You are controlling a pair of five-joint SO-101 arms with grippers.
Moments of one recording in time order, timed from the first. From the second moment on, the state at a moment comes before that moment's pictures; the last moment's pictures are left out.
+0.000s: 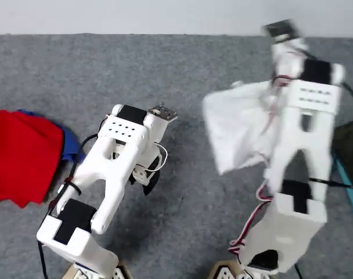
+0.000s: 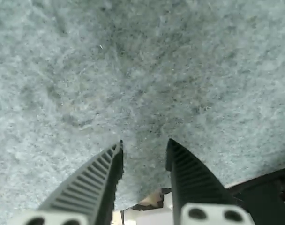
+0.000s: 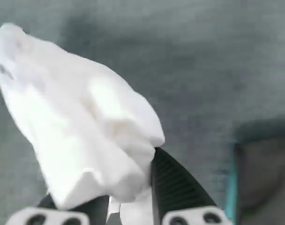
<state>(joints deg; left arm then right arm) 16.3 7.4 11.5 99.0 -1.5 12.8 18.5 -36.0 90.2 23.1</state>
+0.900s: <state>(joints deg) 16.3 7.3 17.0 99.0 -1.5 63.3 39.6 -36.0 59.3 30.5</state>
